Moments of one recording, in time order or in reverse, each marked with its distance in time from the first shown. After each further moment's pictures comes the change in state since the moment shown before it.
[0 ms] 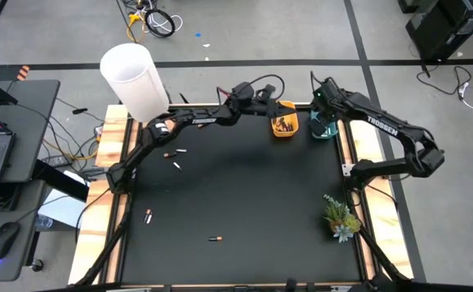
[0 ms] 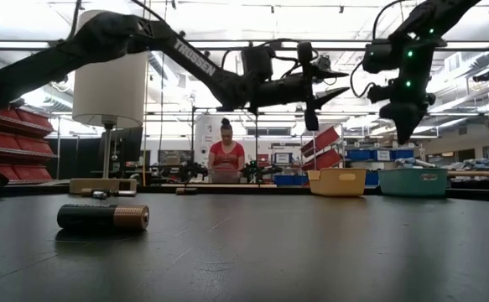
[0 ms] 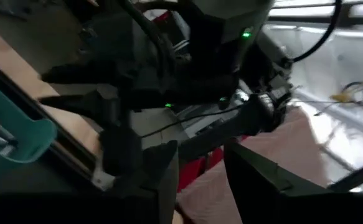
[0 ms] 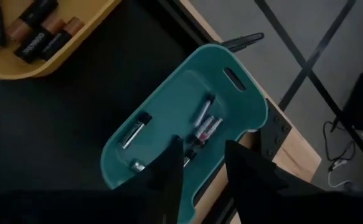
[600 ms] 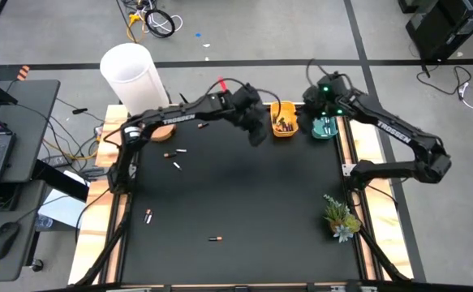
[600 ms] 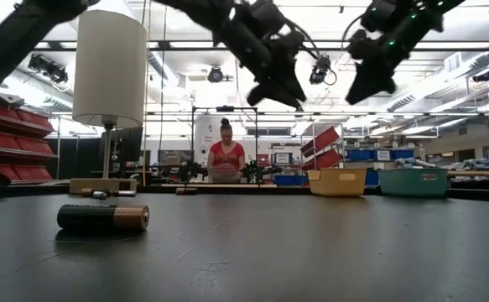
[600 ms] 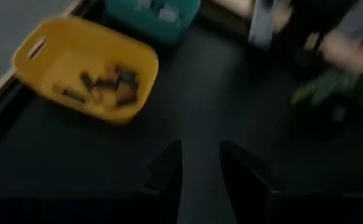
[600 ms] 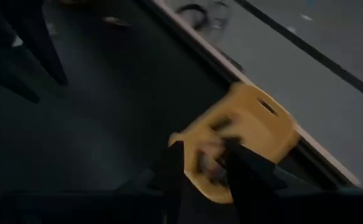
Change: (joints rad) left arm -0.091 -0.351 0.000 -1.322 -0.402 0.951; right arm 0.110 -0.113 0.091 0.186 -0.527 0.119
